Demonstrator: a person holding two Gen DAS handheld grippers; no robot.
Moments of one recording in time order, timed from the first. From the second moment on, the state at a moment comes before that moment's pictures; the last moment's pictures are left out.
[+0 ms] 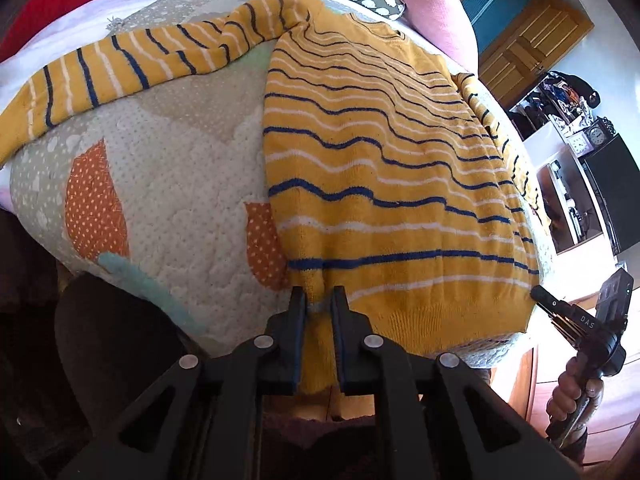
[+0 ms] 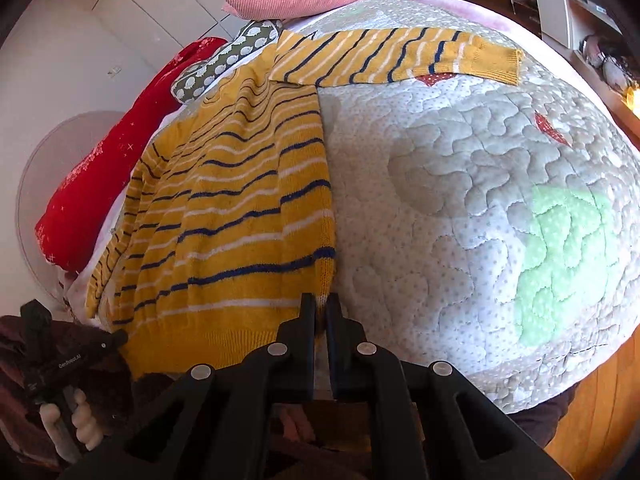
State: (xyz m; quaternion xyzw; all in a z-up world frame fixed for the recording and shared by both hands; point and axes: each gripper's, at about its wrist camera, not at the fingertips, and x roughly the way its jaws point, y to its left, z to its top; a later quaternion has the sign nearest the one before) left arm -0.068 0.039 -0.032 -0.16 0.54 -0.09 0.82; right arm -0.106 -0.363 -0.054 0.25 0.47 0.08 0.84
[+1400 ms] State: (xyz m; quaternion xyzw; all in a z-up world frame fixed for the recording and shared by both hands) left arm 0.013 0.030 0.011 -0.15 0.47 -0.07 0.87; right arm 0.099 -0.428 0.100 0.23 0.31 -0.06 0.92
